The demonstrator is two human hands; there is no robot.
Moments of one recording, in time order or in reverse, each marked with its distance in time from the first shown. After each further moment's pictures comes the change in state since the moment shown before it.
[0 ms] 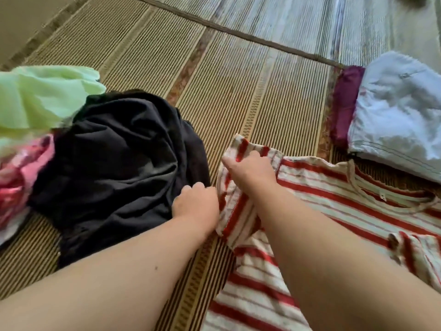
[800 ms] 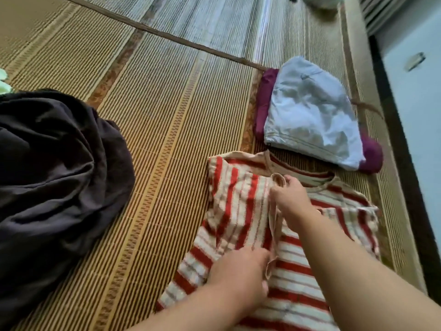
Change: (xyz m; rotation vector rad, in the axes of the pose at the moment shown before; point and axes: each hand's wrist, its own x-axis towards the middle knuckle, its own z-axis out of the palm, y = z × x) left_hand -0.128 0.175 0.036 -0.367 -0.254 0.557; right_hand -0.043 0.195 -0.125 0.581 0.173 0.223
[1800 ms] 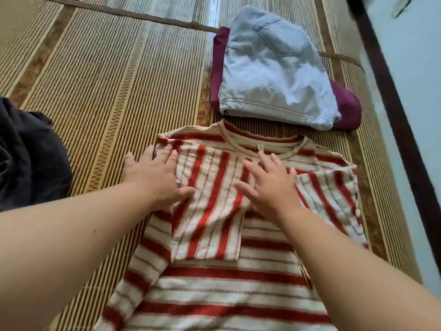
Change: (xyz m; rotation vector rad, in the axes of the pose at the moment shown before) left_hand 0.102 -0.065 -0.069 0.776 0.023 -0.357; right_hand 0.034 0.084 -0.043 -0.833 -0.069 -0.539
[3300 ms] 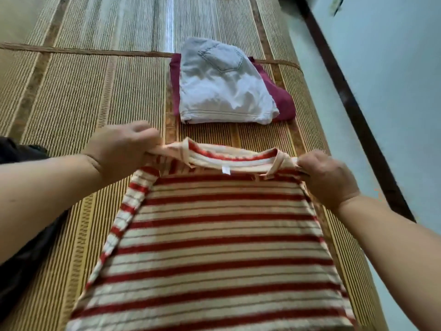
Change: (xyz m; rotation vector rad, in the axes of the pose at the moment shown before) left_hand -0.086 -0.017 -0.121 -0.178 0.721 0.771; right_hand -0.139 0.099 -0.122 -0.144 0.548 -0.201
